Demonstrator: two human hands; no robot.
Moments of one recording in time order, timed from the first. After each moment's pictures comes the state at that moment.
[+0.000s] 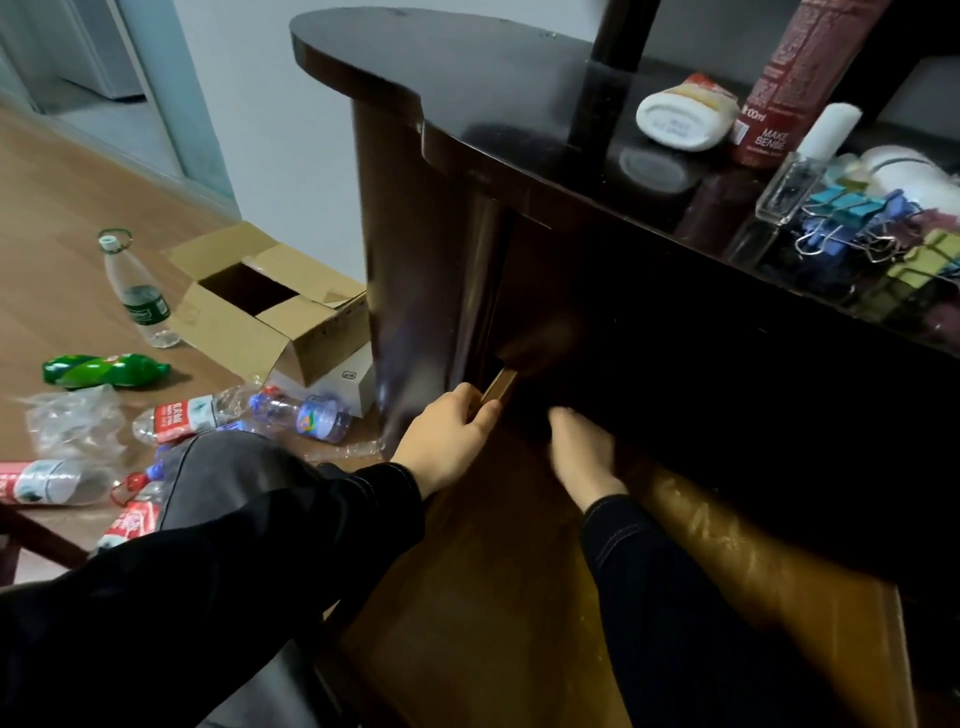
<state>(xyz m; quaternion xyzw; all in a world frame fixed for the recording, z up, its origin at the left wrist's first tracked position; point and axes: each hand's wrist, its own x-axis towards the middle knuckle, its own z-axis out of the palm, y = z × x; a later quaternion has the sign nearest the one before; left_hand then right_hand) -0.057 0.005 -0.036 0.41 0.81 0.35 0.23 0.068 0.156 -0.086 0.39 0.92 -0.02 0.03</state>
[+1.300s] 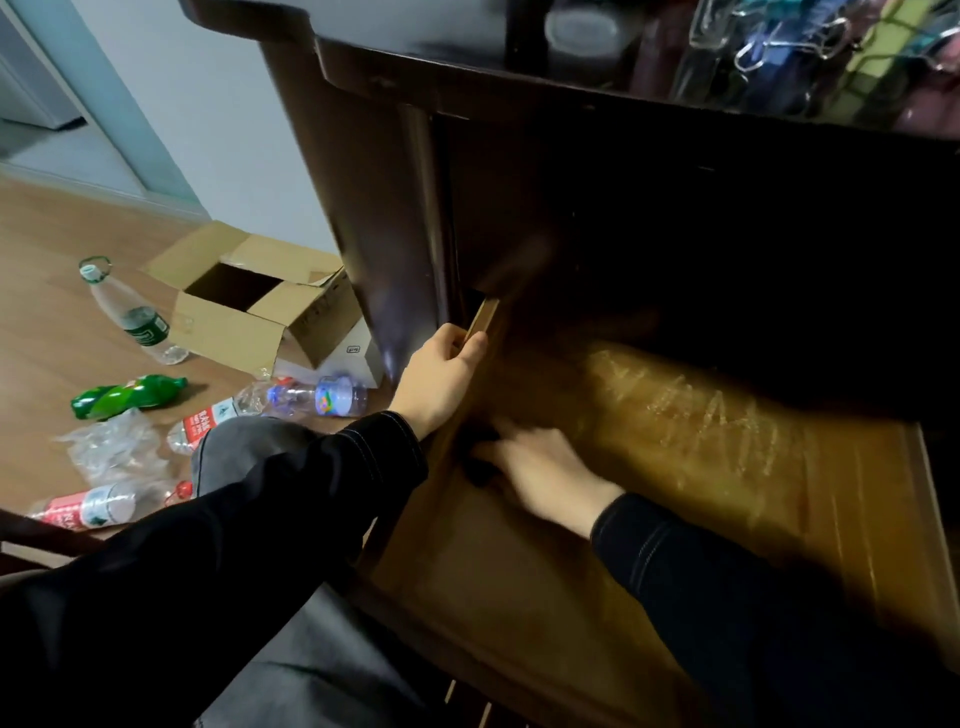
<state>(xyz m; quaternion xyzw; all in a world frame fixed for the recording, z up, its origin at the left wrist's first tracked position) -0.065 0.011 -0.056 0.38 0.80 0.40 0.24 0.100 0.045 -0.092 0.18 0.98 -0.10 0.02</state>
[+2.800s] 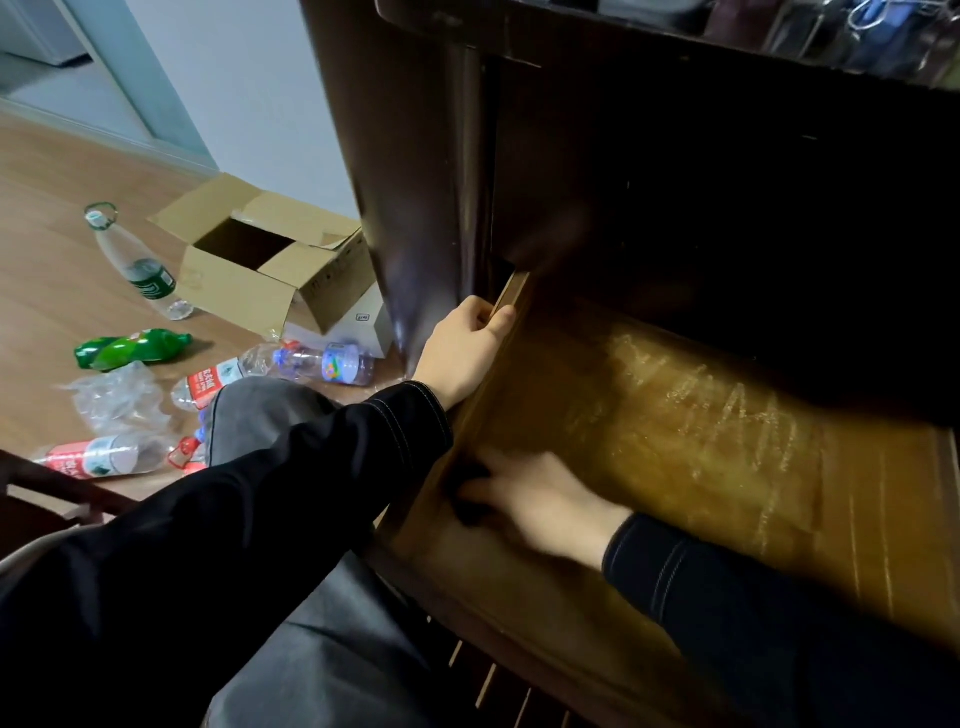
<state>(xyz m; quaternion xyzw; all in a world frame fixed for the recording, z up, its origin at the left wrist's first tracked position) -0.063 0.008 -0.049 0.37 0.80 0.40 0.25 0.113 0.004 -0.087 0.06 0.99 -0.13 0.05</state>
